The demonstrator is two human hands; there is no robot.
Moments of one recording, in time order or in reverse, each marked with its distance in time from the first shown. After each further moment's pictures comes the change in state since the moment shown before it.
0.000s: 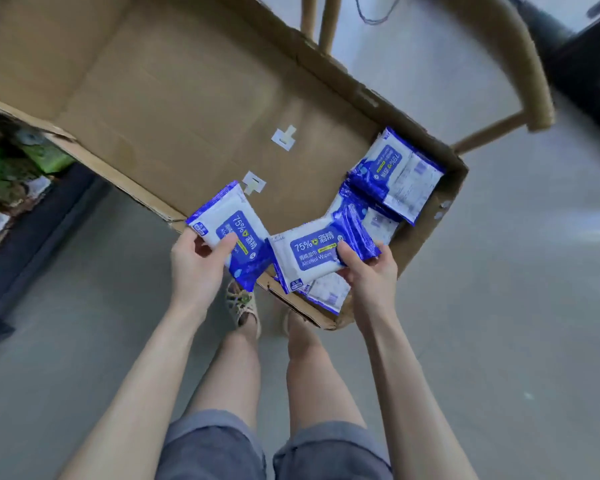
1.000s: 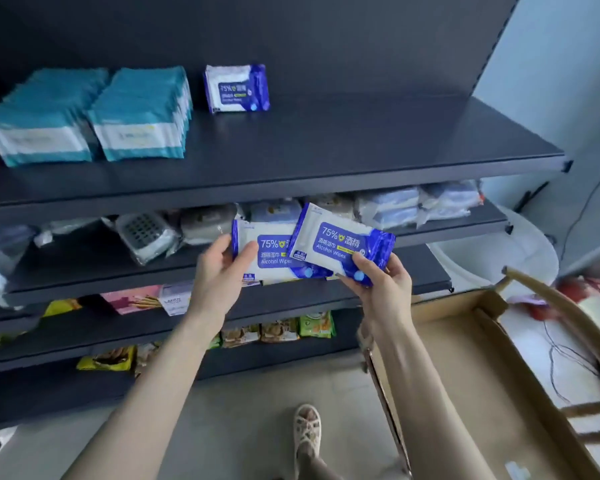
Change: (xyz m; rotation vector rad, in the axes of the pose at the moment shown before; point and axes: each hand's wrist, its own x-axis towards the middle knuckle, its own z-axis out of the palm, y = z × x) left_hand -0.014 0.162 -0.581 -0.474 0.559 0.410; right_hand -0.347 -0.043 0.548 -0.066 -0.905 -0.286
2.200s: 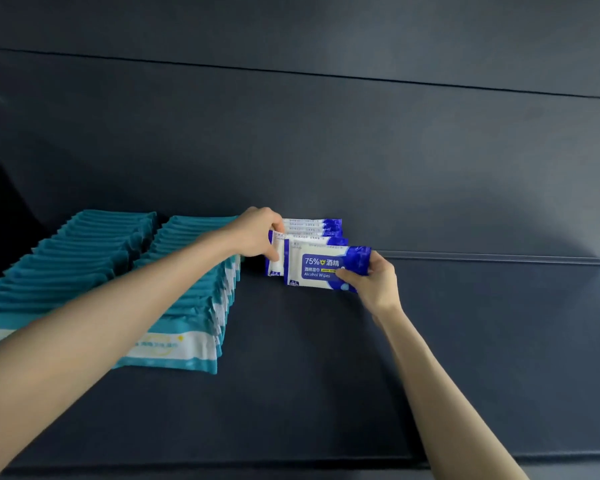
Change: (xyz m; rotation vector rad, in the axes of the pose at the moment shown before) left_hand 0.441 0.139 -0.043 1.129 -0.232 0.204; right_hand 0.350 -0.015 0.272 -0.729 -0.318 -0.306
